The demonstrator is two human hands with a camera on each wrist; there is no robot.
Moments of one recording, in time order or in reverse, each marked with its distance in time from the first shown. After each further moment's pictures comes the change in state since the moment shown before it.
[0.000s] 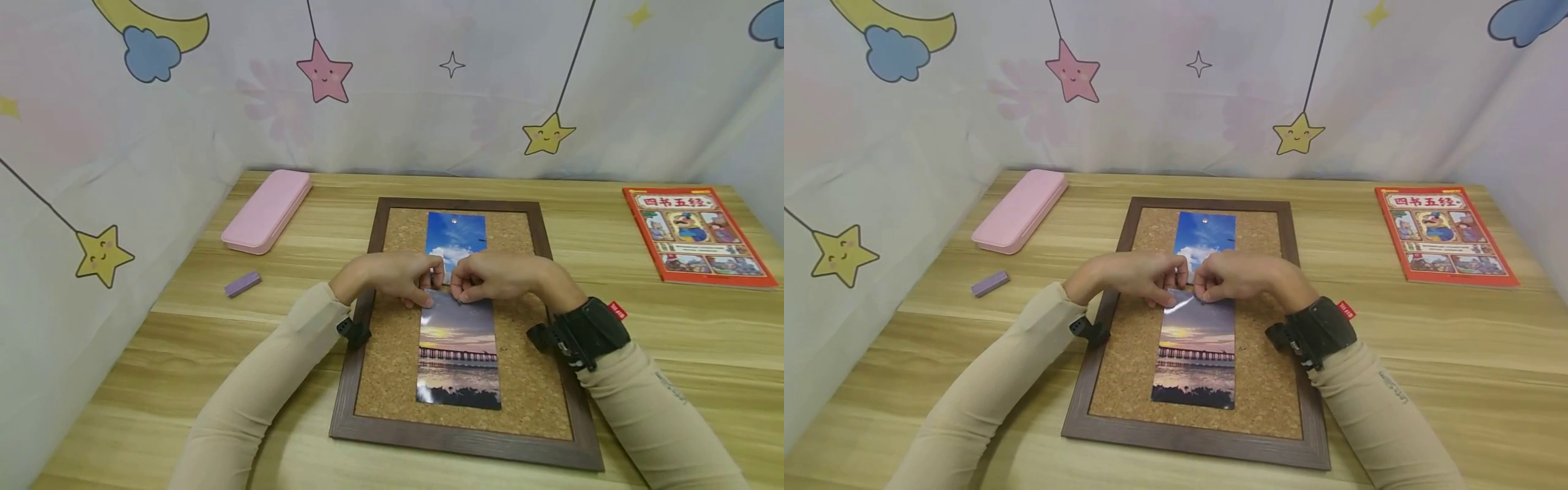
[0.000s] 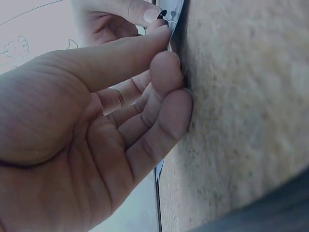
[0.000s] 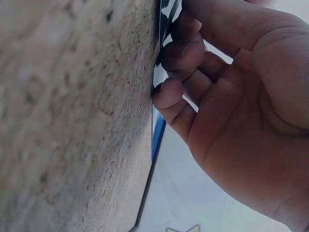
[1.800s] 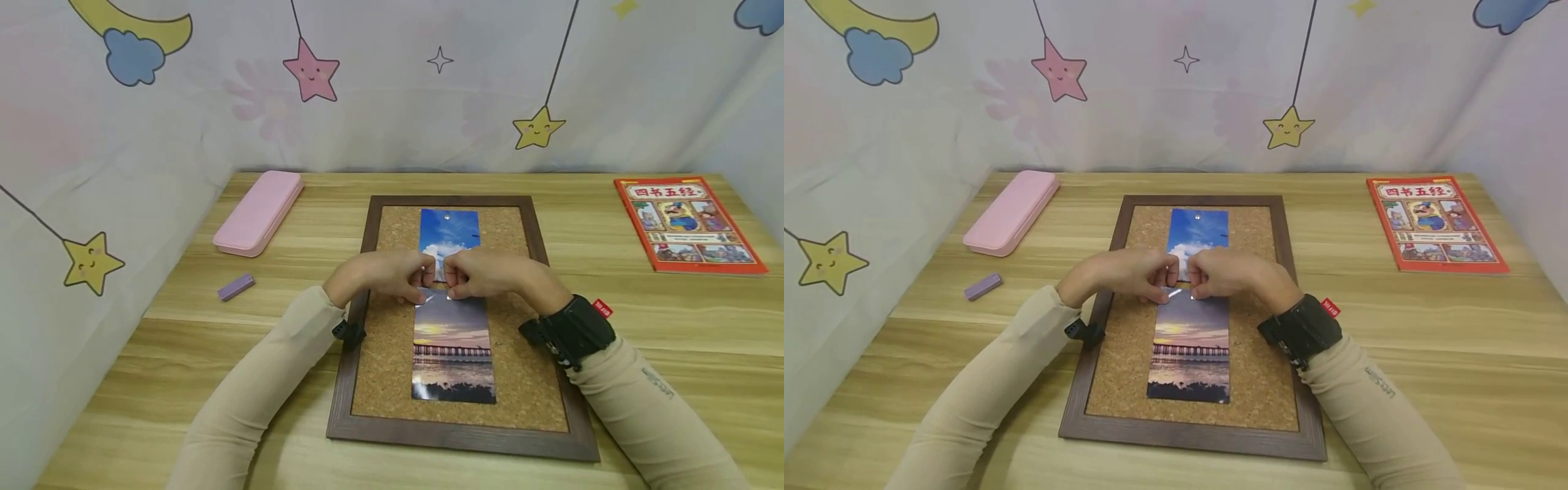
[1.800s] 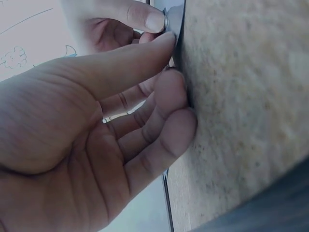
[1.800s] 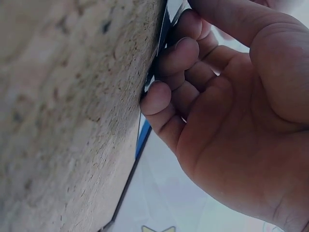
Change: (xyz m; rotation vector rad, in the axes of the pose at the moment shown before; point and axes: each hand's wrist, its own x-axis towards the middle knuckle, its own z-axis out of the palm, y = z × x) left_hand 0.001 0.004 0.000 0.131 0.035 -0.015; right_hand 0.006 -0.010 0.006 -0.055 0.069 0.207
